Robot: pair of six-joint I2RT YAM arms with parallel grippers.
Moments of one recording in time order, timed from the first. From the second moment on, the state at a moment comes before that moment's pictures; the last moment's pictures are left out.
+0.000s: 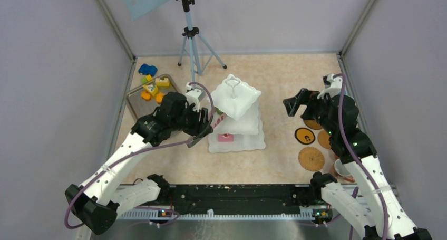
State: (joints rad) left arm -0.56 0.98 1.00 -0.72 0.24 -0.26; right arm 0.32 0.71 0.90 -0.46 -0.02 0.39
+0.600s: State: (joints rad) left arm -0.58 0.93 1.03 -0.78 0.11 -0.26; right arm 0.32 0.70 0.90 -0.46 -0.02 0.39
